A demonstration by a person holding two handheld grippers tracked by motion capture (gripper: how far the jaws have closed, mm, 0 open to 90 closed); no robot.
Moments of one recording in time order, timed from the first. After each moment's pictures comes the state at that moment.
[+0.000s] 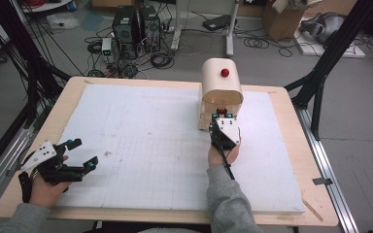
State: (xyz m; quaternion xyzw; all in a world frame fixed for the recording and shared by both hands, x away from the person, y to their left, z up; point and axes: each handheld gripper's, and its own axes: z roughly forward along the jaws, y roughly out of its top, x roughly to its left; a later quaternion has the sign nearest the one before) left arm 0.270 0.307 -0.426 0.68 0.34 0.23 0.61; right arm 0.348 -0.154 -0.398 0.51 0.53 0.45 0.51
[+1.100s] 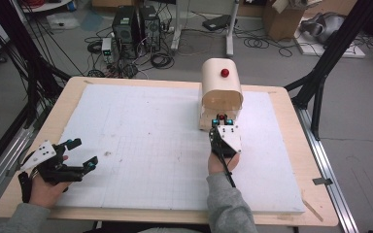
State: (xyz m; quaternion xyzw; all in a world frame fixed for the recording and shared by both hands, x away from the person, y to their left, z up) left arm 0.270 0.307 -0.426 0.68 0.34 0.23 0.61; right arm 0.324 -0.153 -0.399 0.51 0.52 0.46 0.50
